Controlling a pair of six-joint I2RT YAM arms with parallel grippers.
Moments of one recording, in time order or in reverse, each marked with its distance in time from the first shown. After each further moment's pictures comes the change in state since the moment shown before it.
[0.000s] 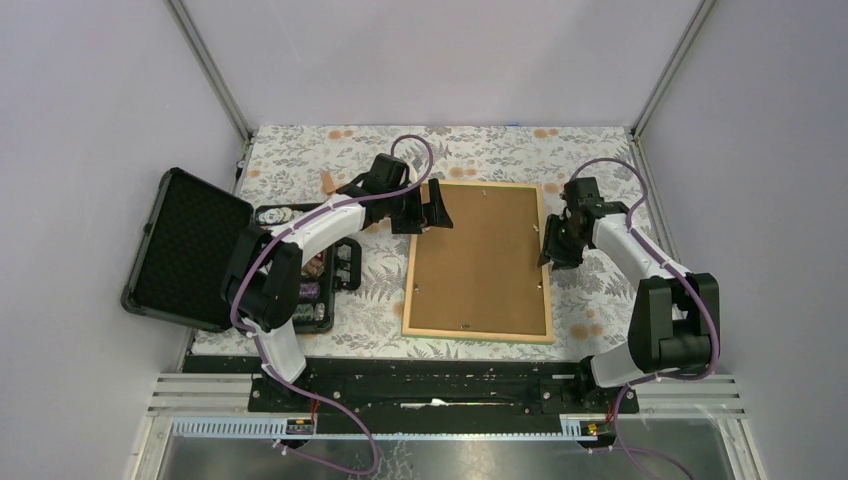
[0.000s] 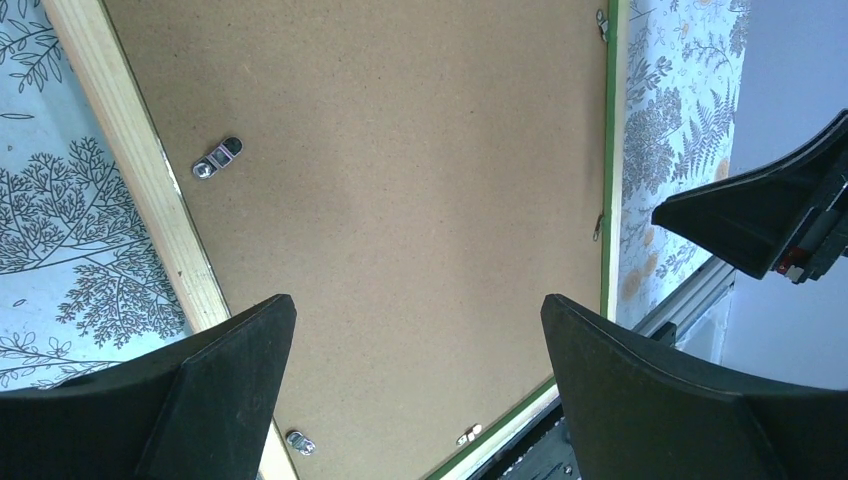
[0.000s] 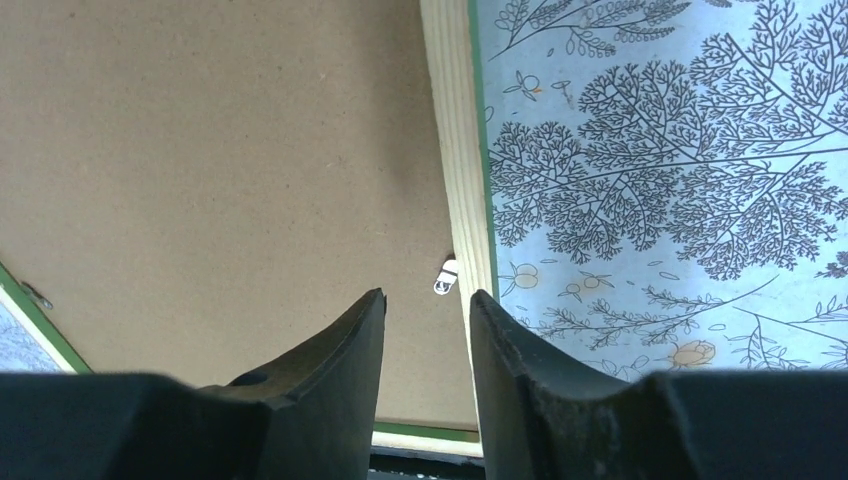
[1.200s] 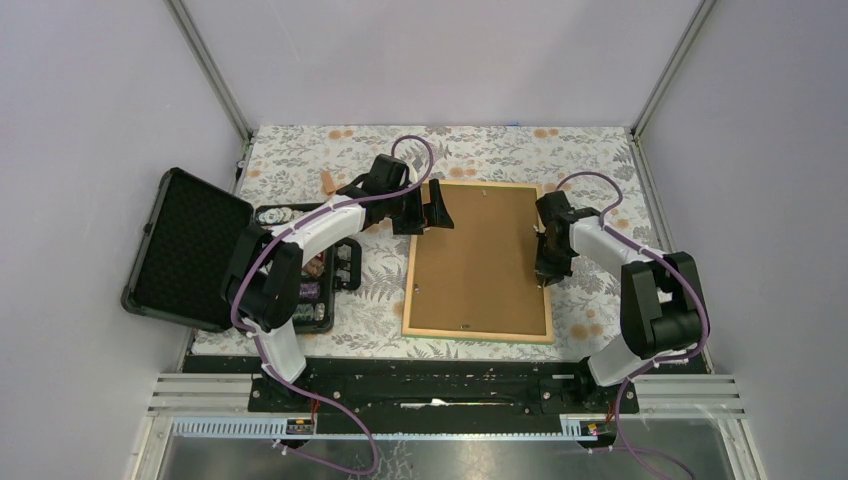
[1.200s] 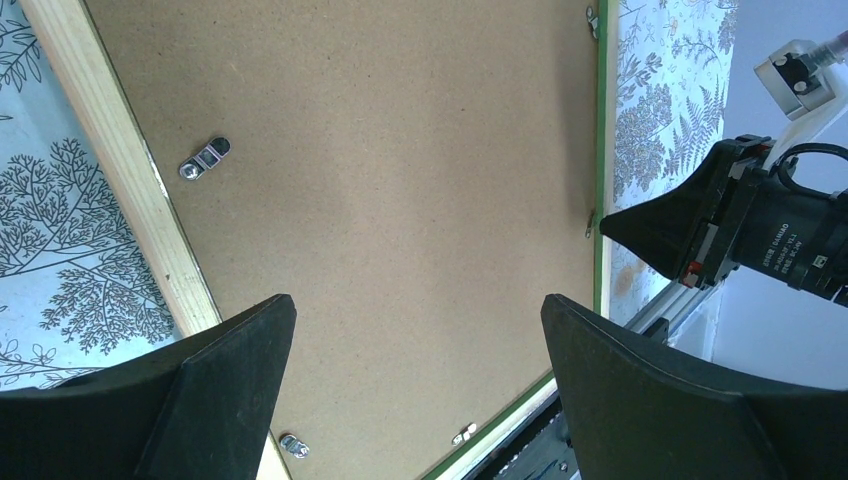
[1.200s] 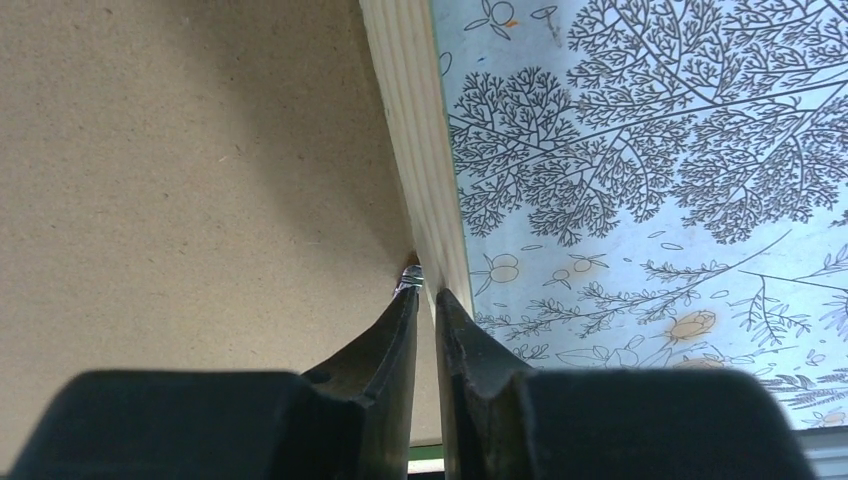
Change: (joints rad) left arm 0.000 0.000 -0.010 0.021 0.020 -0.008; right arm 0.121 0.097 -0.054 -0.002 0.202 0.085
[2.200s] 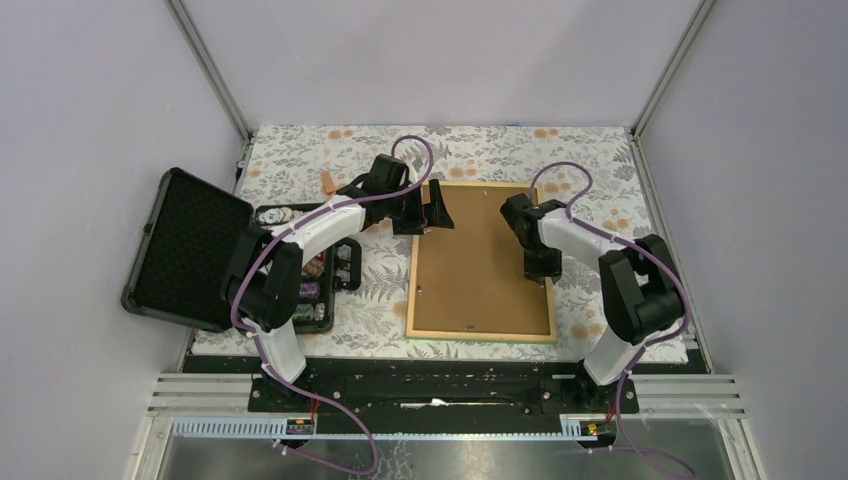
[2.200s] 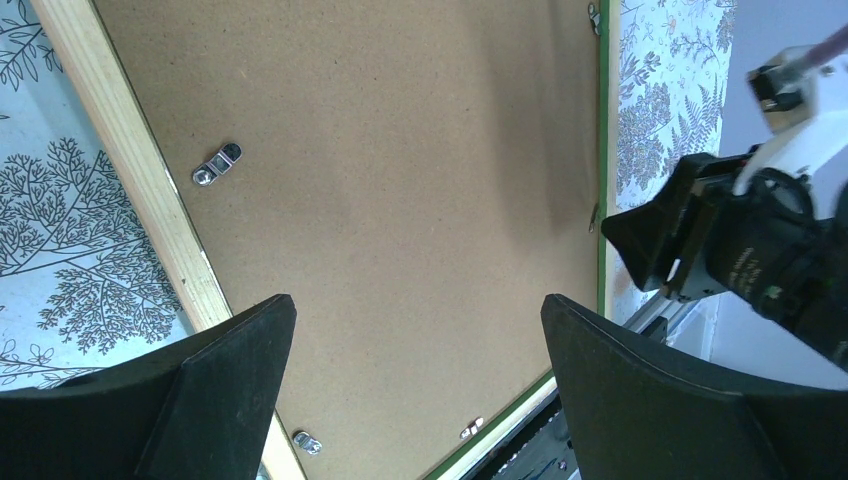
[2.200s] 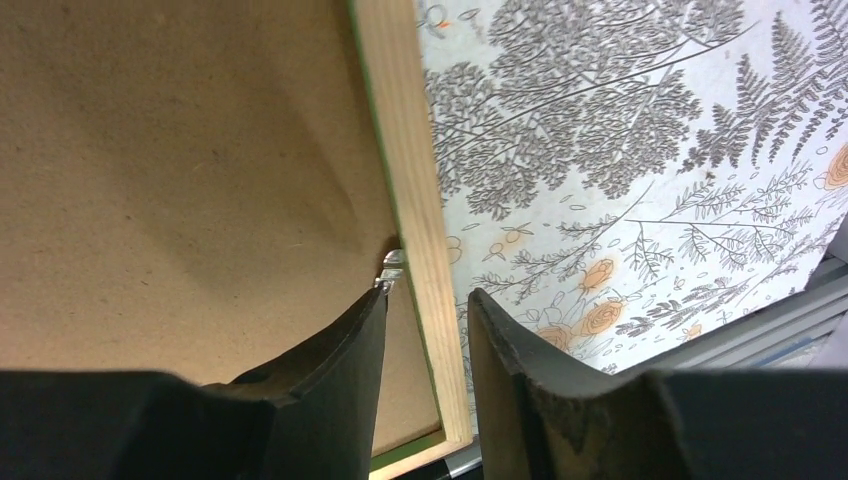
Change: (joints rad) left arm 0.000 0.000 0.000 0.001 0.003 -0.001; right arm 0.211 0.132 0.135 -0.179 0.352 0.125
